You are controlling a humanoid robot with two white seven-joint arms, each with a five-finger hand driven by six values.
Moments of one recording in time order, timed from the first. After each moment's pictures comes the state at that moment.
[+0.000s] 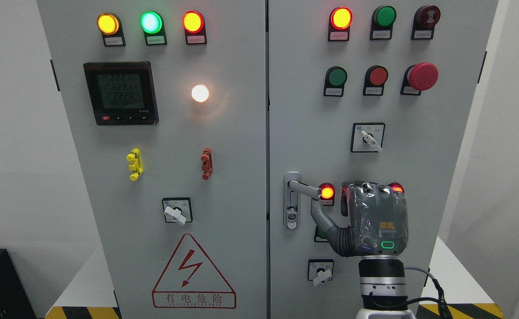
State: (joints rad) left arm -0.08 -0.11 0.00 0.00 0.08 -0.07 -0.06; right arm -0.43 0.14 0.15 -1.79 1.48 0.17 -0.15
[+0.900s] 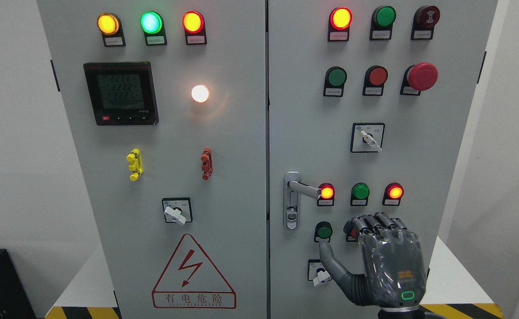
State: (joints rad) left arm -0.08 -0.11 0.00 0.00 0.08 -0.07 -0.06; right arm -0.23 0.13 0.04 -1.92 1.42 -0.09 -0.21
